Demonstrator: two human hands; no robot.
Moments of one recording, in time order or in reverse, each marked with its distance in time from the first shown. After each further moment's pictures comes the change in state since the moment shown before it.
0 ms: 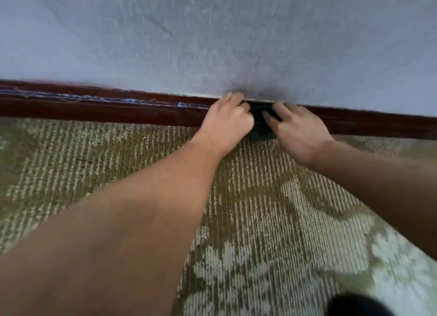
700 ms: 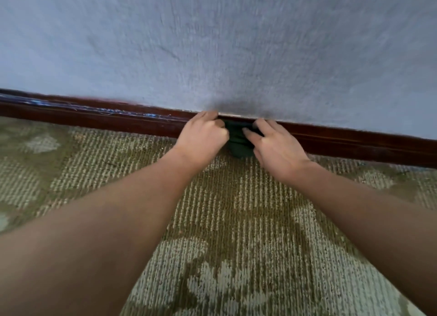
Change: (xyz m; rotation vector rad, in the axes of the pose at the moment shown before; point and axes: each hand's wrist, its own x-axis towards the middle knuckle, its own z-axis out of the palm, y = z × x) left_hand -0.025 -0.020 -0.004 0.059 -0.180 -0.290; right_hand 0.028 -0.023 0.015 0.309 0.153 -0.125
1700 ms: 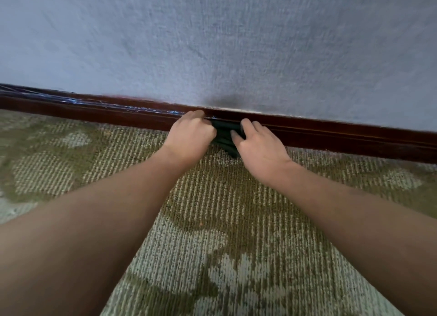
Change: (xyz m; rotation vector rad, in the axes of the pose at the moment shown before) left_hand -0.036 -0.036 0.000 -0.020 -0.102 -0.152; right_hand 0.017 -0.062 -0.015 0.031 -0.045 -0.018
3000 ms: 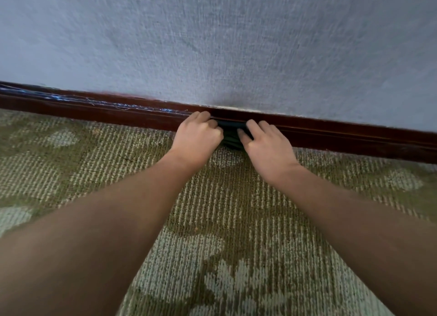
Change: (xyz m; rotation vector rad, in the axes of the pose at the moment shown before) left_hand 0.012 0.013 0.010 0.032 0.157 0.117; right_hand 0.002 0.019 0.021 -0.125 0.010 0.005
